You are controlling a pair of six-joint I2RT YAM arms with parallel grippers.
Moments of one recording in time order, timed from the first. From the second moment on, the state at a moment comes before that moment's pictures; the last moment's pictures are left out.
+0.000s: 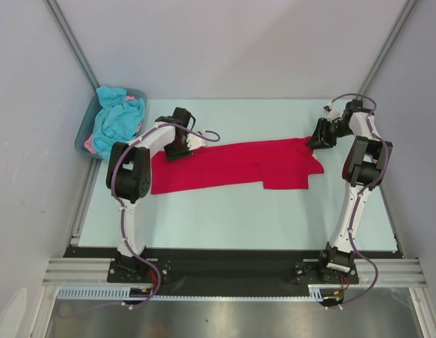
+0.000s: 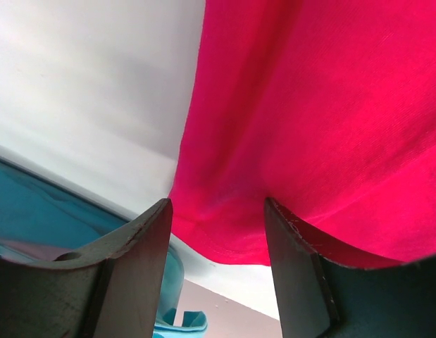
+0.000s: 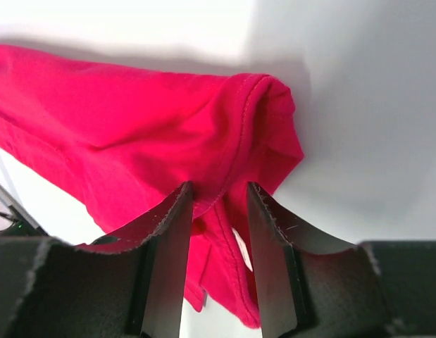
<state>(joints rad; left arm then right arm) -0.29 2.13 1.66 -0.81 -0.20 1.00 -0.26 2.43 2.09 -0.97 -0.70 -0.16</state>
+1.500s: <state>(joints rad) -0.31 2.13 1.62 -0.83 -0.23 1.00 -0.27 2.48 2.23 -0.95 -0.68 -0.20</state>
